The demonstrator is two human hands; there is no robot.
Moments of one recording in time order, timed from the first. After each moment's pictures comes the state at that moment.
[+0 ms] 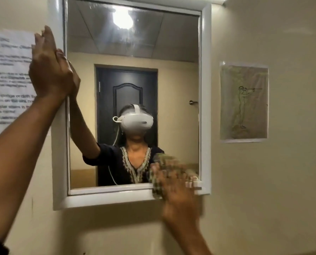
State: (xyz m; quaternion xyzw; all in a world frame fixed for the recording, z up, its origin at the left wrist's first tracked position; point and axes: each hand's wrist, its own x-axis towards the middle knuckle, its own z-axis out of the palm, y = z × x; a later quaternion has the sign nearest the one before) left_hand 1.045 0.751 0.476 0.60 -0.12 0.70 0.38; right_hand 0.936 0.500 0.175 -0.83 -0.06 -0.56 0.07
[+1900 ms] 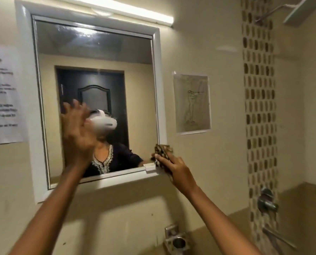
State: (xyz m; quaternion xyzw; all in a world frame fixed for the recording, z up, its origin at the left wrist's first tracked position) left_hand 0.973 0.654 0.319 0.62 -0.31 0.57 0.44; right_hand 0.868 0.390 0.206 -0.87 -0.05 -0.48 0.04
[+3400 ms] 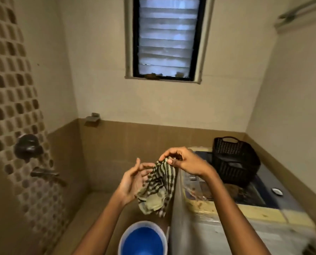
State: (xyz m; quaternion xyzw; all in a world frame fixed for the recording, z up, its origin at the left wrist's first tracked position) left_hand 0.318 0.188 0.017 0.21 -0.39 -0.77 0.45; right_hand 0.115 0.210 0.110 -0.79 0.44 -0.29 0.32
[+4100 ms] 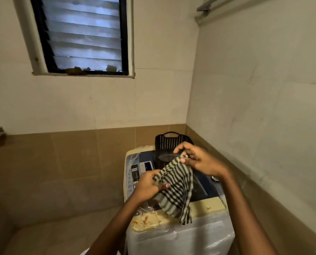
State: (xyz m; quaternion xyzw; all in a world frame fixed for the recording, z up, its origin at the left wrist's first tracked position) left_hand 0.061 0.130 0.009 0.30 -0.80 -0.44 0.29; right_hand -0.123 0.218 0.105 -0.69 0.57 -0.35 0.26
